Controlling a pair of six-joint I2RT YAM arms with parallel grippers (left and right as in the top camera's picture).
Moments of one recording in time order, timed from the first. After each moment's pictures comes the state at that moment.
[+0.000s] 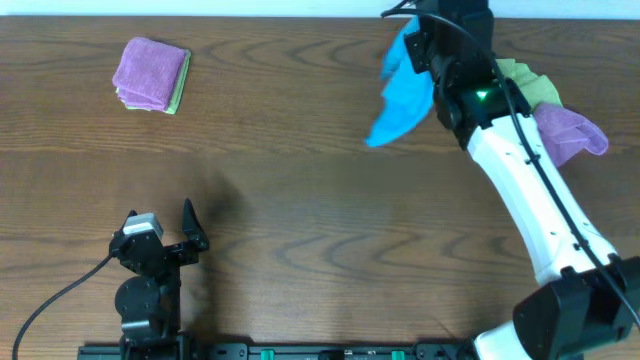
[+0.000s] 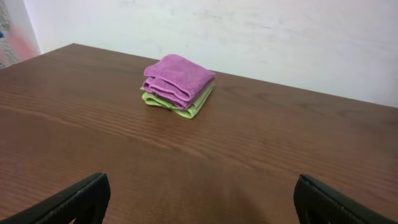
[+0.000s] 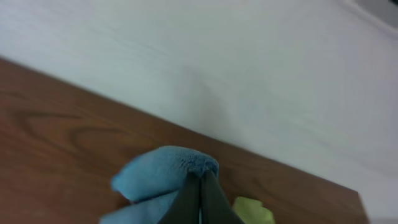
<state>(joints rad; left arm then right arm) 0.09 0.04 0.05 -0.15 -0.05 -0.15 0.29 1.69 1.56 -0.29 0.31 -0.29</state>
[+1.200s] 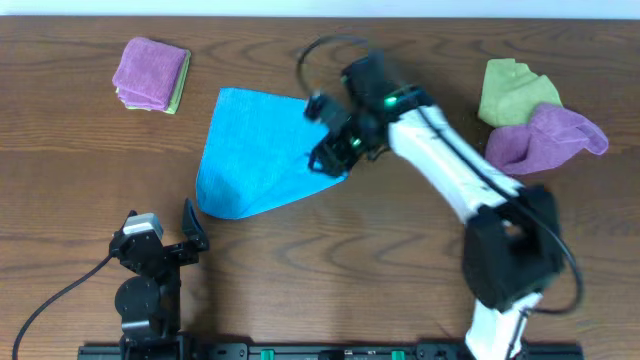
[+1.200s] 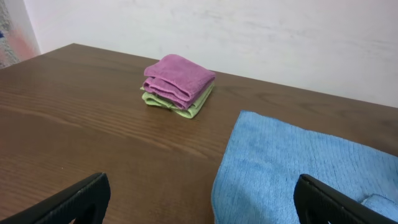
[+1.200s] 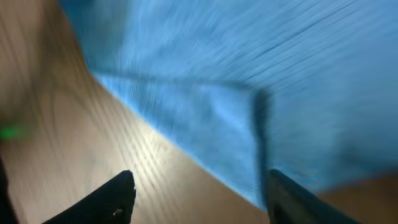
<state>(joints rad) 0.09 0.04 0.05 -0.15 -0.05 -0.15 0.49 2.00 1.57 -0.85 -0.47 -0.34</state>
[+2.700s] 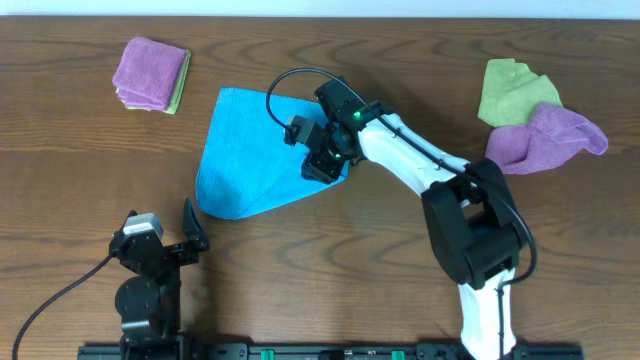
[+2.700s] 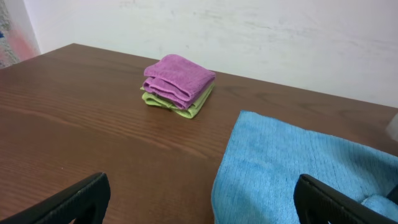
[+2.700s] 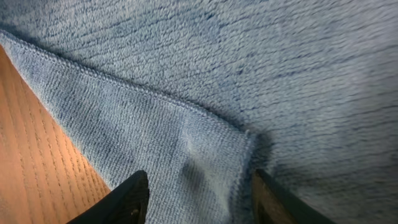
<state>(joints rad) 0.09 0.04 0.05 -0.15 -0.05 -0.15 0.53 2.16 1.56 -0.67 -0.39 -0.55</state>
